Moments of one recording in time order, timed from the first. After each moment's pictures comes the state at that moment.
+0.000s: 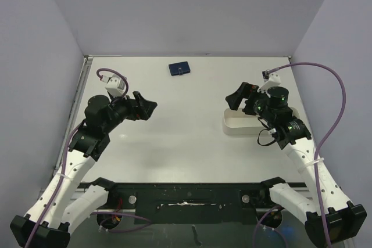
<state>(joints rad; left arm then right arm) -0.36 0.84 0.83 -0.22 0.21 -0.43 0.28 0.93 0.93 -0.40 -0.12 0.47</state>
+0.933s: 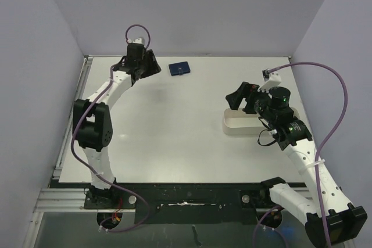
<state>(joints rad) -0.27 1.89 1.61 -0.31 0.00 -0.52 0.28 0.92 0.93 -0.37 -0.13 0.43</state>
